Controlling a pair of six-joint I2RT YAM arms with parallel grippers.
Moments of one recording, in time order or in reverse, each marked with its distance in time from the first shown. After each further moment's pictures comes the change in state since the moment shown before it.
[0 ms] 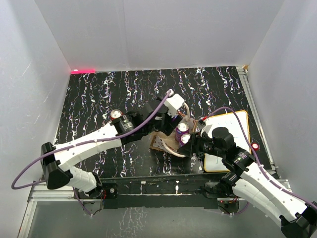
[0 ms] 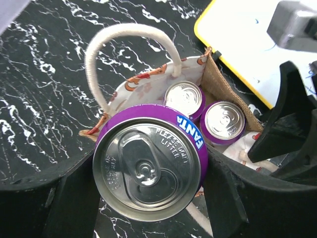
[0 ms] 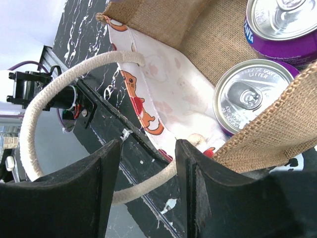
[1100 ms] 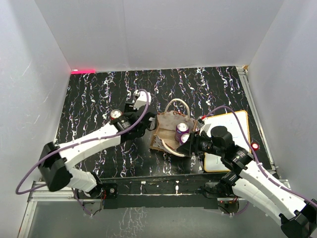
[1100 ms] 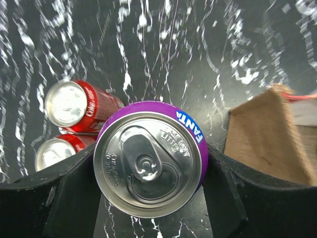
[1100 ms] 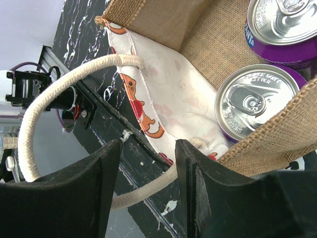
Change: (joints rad) left arm 0.161 -0.047 -0.232 -0.090 -0.525 -0.393; right arm 0.002 0.036 0.011 0.015 0.000 -0.001
